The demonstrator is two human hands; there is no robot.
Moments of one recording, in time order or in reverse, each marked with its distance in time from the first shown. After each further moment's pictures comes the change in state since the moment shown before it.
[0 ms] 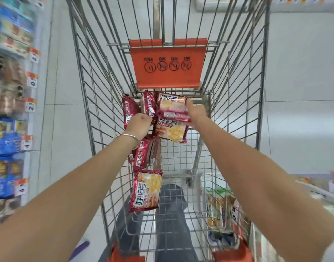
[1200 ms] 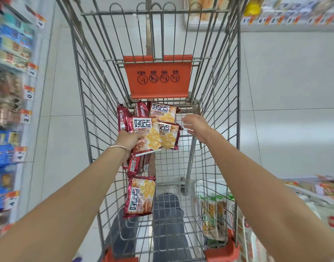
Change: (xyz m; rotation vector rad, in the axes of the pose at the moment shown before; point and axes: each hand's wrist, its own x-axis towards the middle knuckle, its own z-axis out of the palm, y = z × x) left_hand -0.022 -0.016 -0.012 -0.310 0.029 -0.232; right_hand -0.050 -0.001 -0.060 -0.029 -0.245 -0.101
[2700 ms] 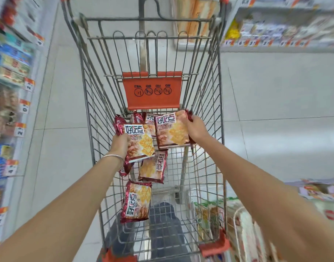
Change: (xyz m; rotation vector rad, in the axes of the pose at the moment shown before) left_hand -0.057 0.021 -0.017 -0.198 0.016 0.015; right_hand -0.061 -0.024 -0.007 -0.354 0.180 -0.390
